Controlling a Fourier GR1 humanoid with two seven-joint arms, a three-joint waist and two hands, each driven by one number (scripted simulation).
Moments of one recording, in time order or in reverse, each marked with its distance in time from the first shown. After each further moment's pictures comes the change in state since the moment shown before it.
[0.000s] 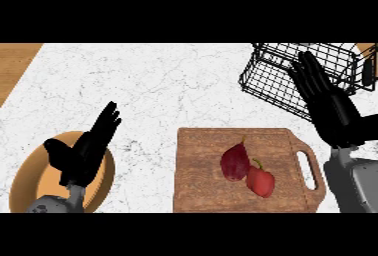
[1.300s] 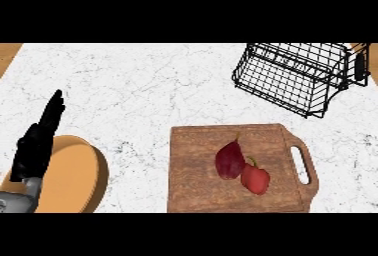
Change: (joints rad) left arm -0.005 0.194 0.111 0.058 -0.216 0.107 -0.062; right arm 1.020 0.212 0.145 -0.423 0.638 -0.816 0.154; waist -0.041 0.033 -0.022
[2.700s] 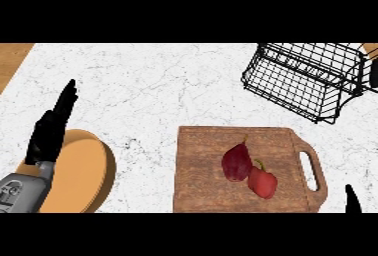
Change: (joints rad) left arm -0.109 -0.054 0.006 0.090 -0.034 -0.055 0.014; right arm -0.263 0.061 0.255 -0.268 0.685 0.513 0.997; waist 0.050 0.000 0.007
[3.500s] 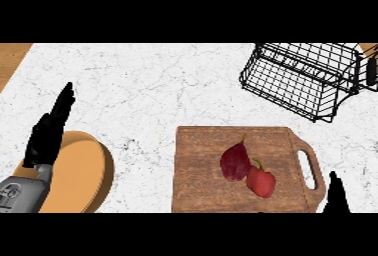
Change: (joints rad) left arm 0.023 -0.015 0.030 0.012 -0.013 -0.016 -0.035; right arm -0.099 0.001 0.014 0.115 0.119 0.072 0.012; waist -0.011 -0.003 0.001
